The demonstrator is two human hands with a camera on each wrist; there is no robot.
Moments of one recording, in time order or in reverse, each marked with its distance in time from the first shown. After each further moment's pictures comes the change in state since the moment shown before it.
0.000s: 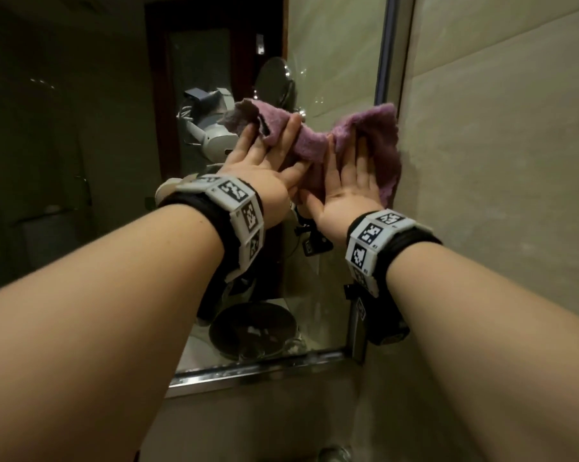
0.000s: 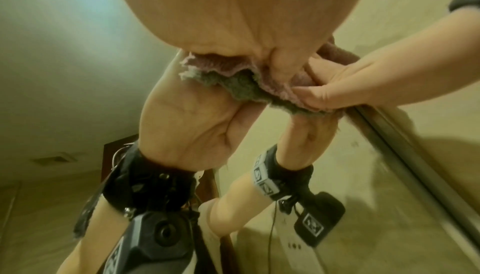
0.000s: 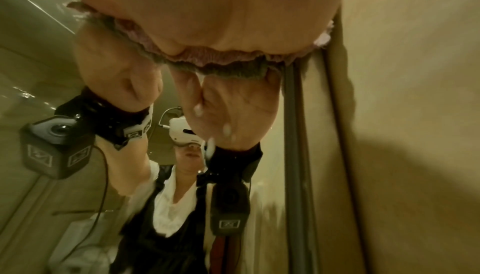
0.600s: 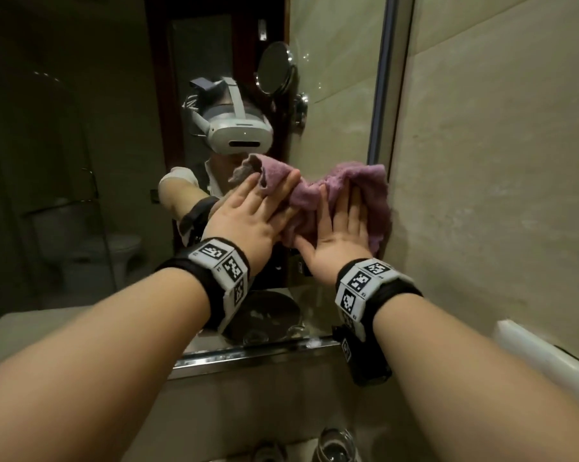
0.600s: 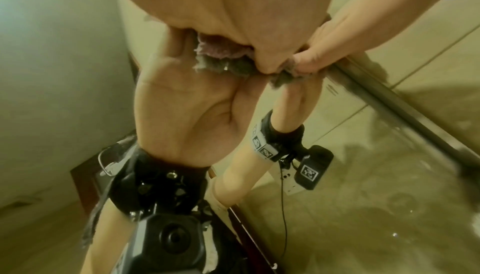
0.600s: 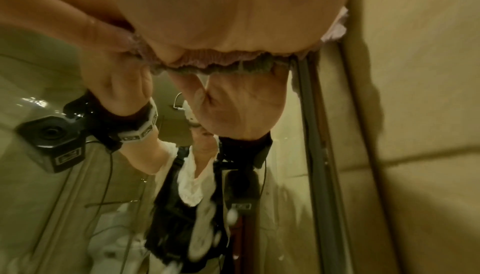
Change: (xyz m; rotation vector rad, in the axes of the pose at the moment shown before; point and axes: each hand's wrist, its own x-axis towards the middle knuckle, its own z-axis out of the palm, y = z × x) left_hand -0.047 0.020 0.055 0.100 0.040 0.084; right_hand -0.046 -0.004 0.061 0.071 -0.135 0.047
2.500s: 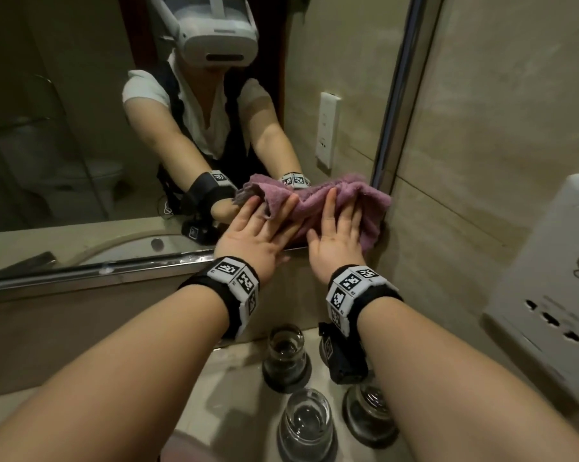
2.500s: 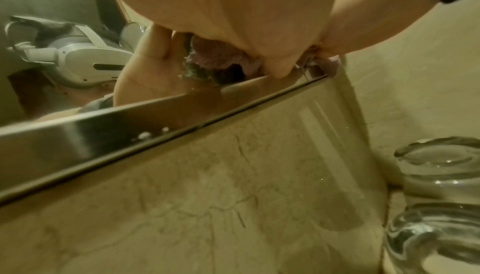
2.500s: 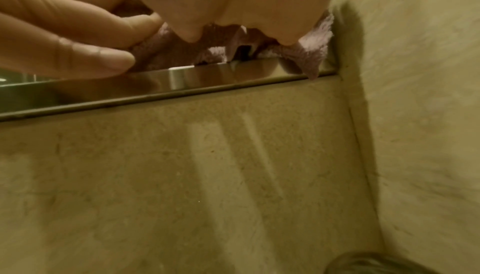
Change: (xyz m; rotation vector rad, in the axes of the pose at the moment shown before) left_hand -0.104 0.080 0.093 -0.200 -0.342 0.073; right_hand -0.084 -0.006 0.135 0.254 -0.062 0.227
